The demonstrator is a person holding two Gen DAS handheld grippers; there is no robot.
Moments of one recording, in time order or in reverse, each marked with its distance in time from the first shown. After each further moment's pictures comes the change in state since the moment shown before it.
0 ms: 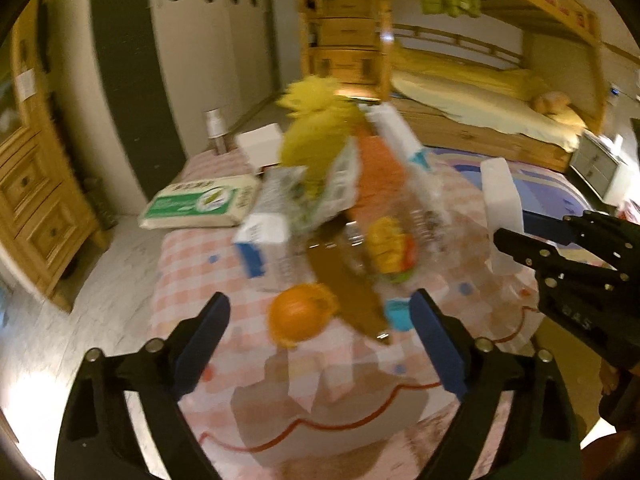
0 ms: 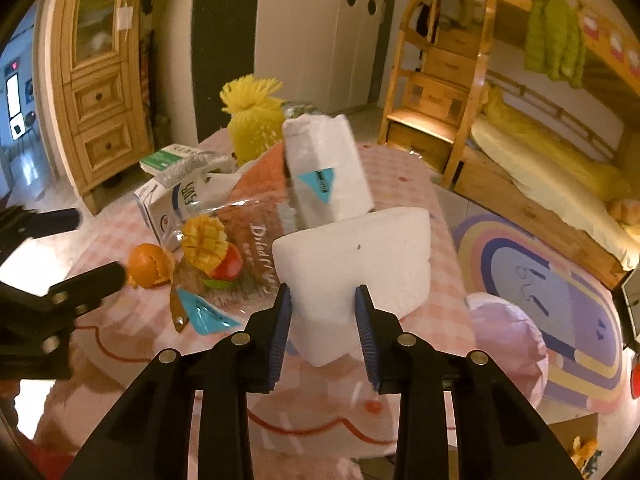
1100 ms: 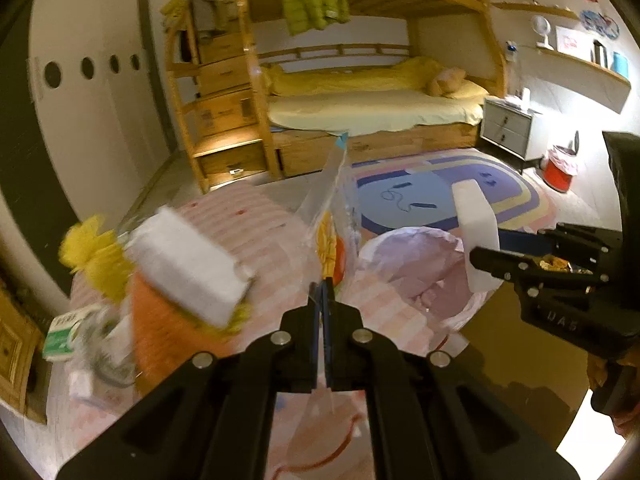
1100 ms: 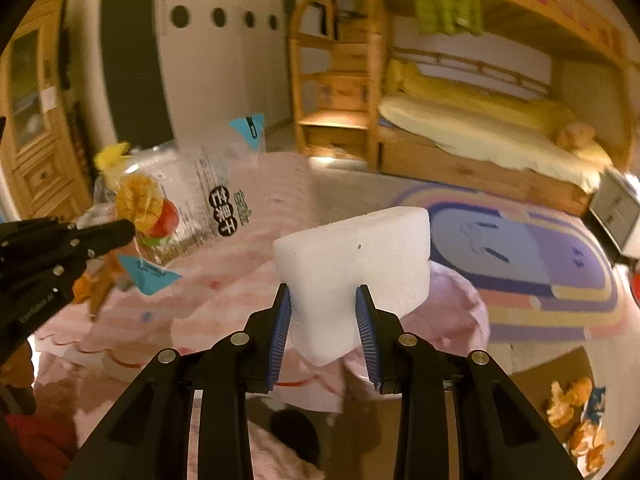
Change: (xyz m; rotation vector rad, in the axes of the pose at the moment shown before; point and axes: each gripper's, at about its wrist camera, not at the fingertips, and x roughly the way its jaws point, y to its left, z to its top) left arm 0.015 -0.175 0.062 0.291 -0.126 -0.247; right arm -0.040 -0.157 -0.053 0.283 -0.030 -0.123
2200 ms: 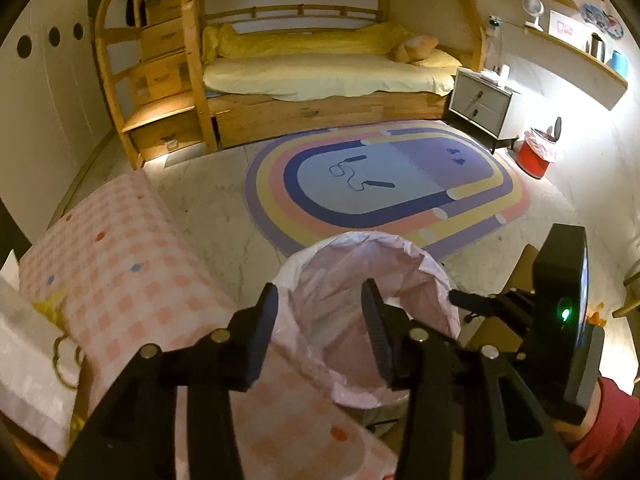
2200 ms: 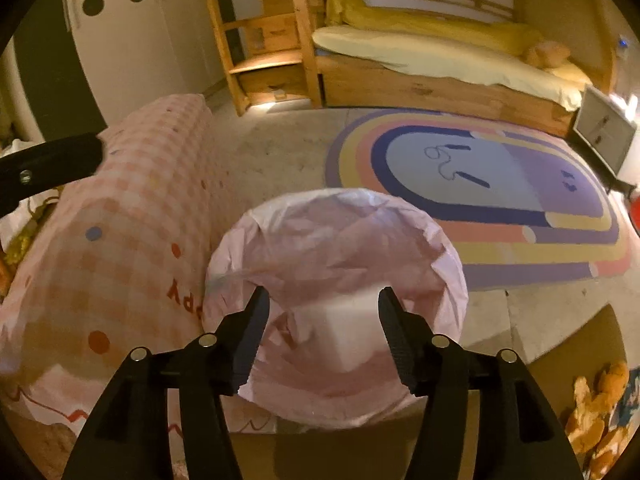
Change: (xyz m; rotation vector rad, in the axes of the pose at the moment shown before) left arm 0.140 -0.061 0.062 -0.010 0.143 -0.167; right arm 0.121 -0.116 -0.040 0.156 0.194 -0.083
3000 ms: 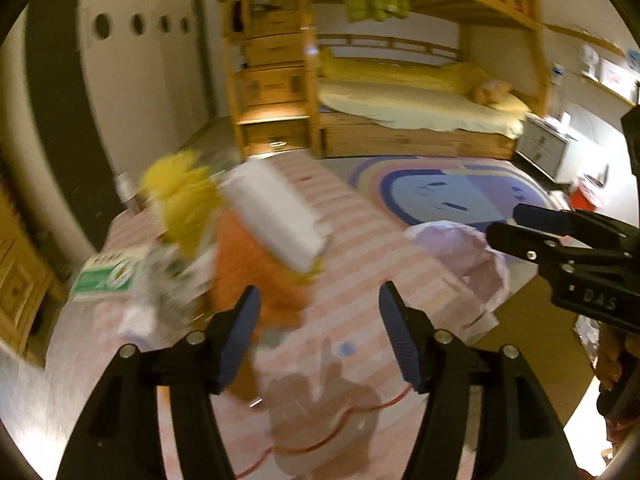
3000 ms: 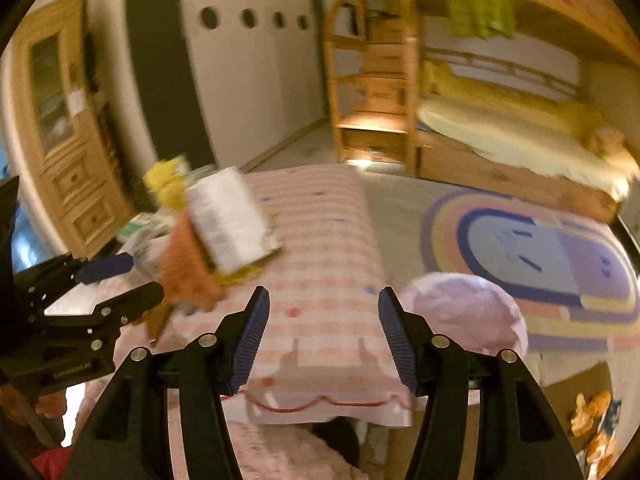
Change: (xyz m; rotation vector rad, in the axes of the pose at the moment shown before) left arm -0.199 0.117 -0.118 -0.193 -0.089 0.249; right arm -0.161 0.188 0.012 -0.233 -0.181 0.216
